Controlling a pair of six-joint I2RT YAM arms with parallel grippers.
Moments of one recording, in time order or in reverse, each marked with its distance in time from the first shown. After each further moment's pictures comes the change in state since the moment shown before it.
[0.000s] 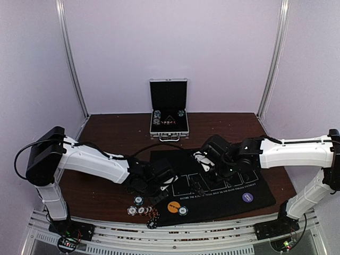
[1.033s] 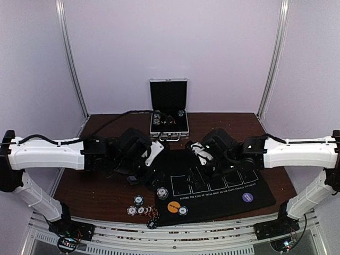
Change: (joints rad) left arm 0.044 -0.397 -0.008 -0.048 0.014 -0.047; right arm 0.009 -0.032 0.008 0.139 -0.028 0.018
